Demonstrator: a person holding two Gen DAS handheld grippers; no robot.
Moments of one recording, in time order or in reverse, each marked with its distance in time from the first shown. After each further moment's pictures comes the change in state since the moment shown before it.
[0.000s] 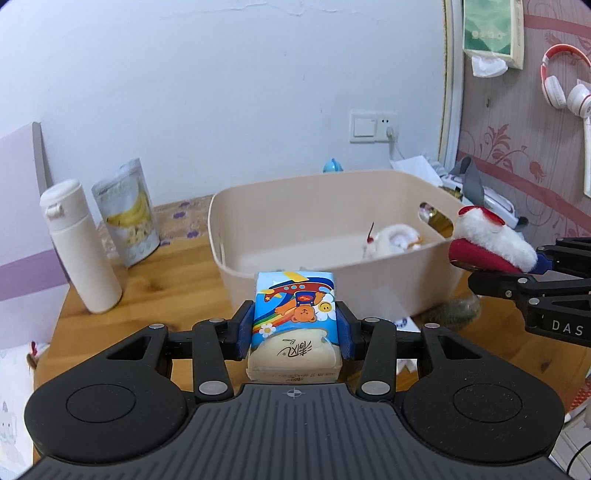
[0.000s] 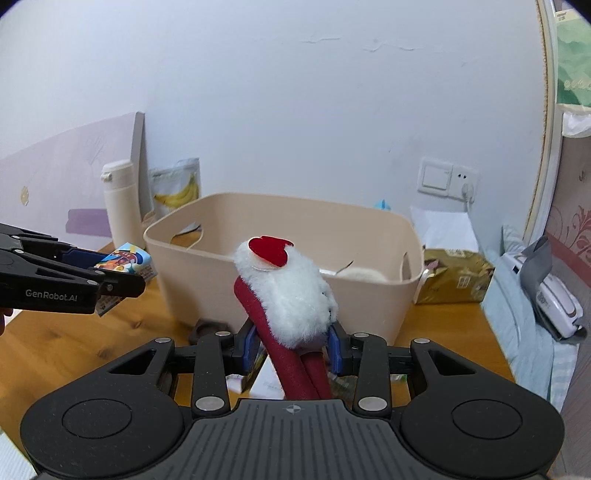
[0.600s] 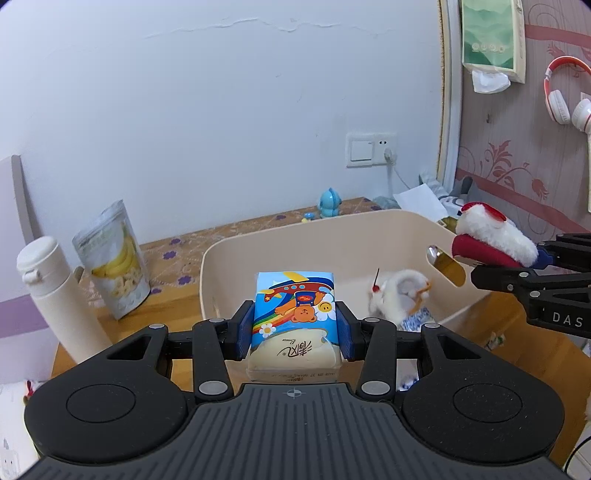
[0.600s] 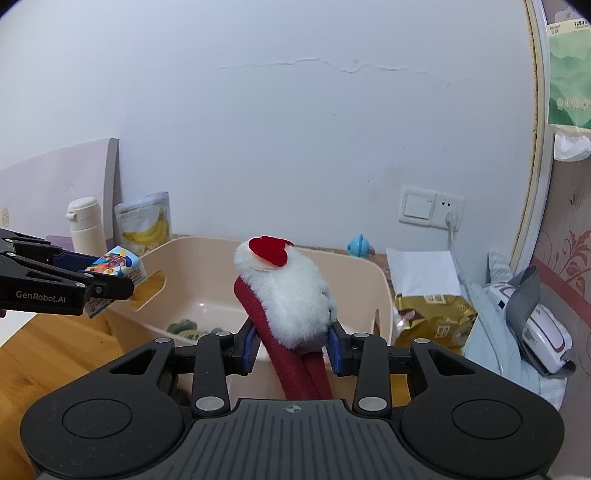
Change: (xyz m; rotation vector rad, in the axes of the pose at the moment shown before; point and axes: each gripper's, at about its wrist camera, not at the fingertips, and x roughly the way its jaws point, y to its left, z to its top) left arm 0.033 0.000 0.057 0.031 -0.035 -0.018; right arm 0.022 -0.030 0.047 0.007 -0.054 -0.047
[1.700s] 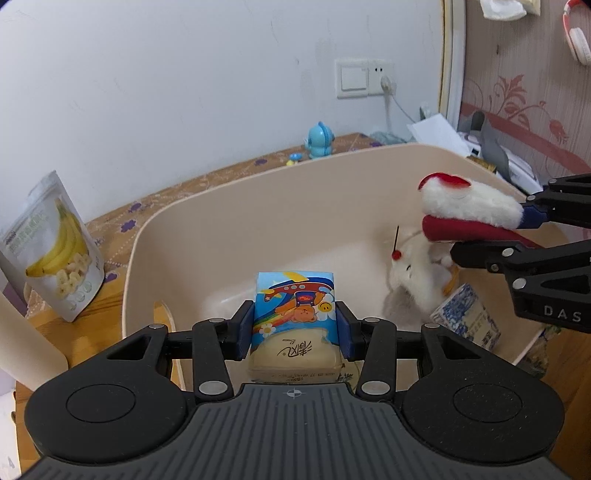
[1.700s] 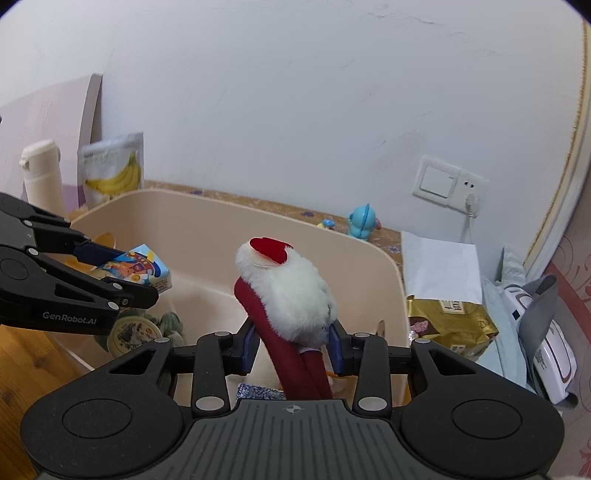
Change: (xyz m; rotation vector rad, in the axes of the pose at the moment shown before) left arm 0.123 -0.002 0.007 0.076 0.210 -0.035; right arm 0.101 -0.004 0.016 -0.115 0.180 -0.019
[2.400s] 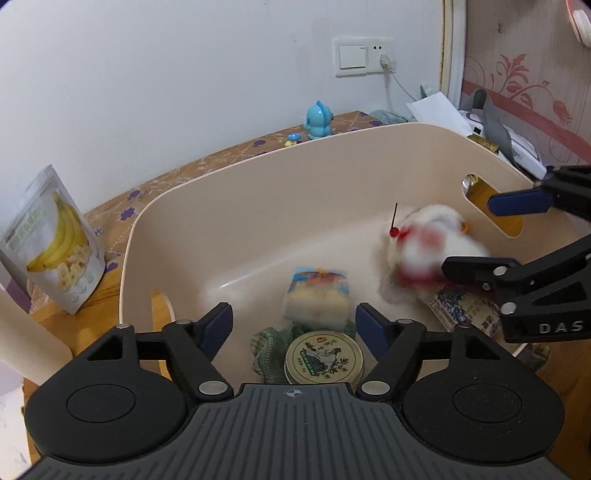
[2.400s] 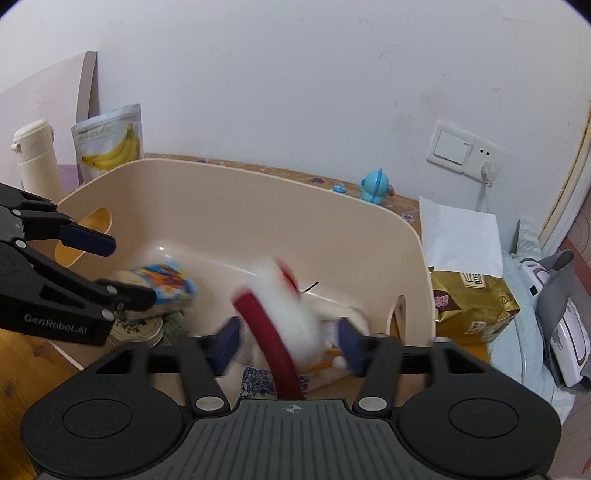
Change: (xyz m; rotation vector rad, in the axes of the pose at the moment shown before) left arm 0.002 -0.007 0.004 0.025 0.069 0.024; right arm 0.021 -0.002 -0.002 0.033 0.097 0.031
